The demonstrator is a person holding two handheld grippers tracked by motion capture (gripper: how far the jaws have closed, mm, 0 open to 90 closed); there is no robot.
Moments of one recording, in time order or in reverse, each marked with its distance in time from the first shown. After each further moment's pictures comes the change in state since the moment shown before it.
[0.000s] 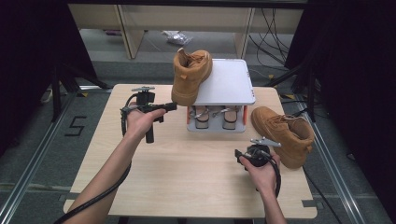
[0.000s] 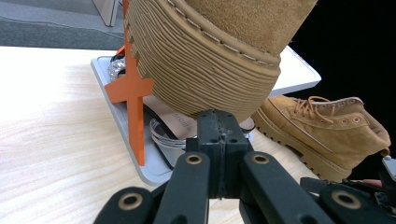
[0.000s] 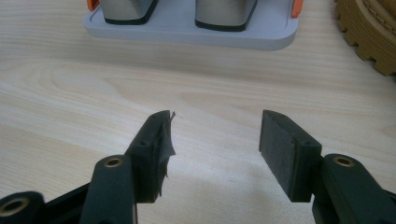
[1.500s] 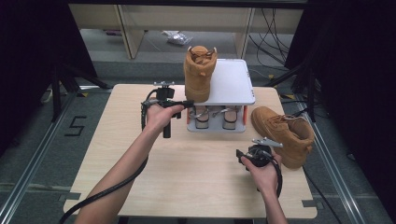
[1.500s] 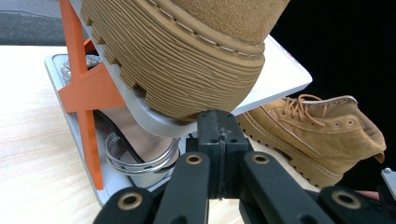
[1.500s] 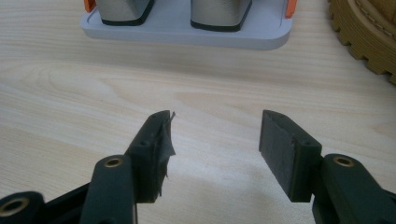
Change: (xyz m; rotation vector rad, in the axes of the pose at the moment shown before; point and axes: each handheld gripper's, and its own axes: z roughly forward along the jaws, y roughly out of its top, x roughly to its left) left arm -0.024 0.007 0.048 0.048 -0.045 0.005; right arm -0.007 0.000 -0.001 -0.014 -0.002 -0.030
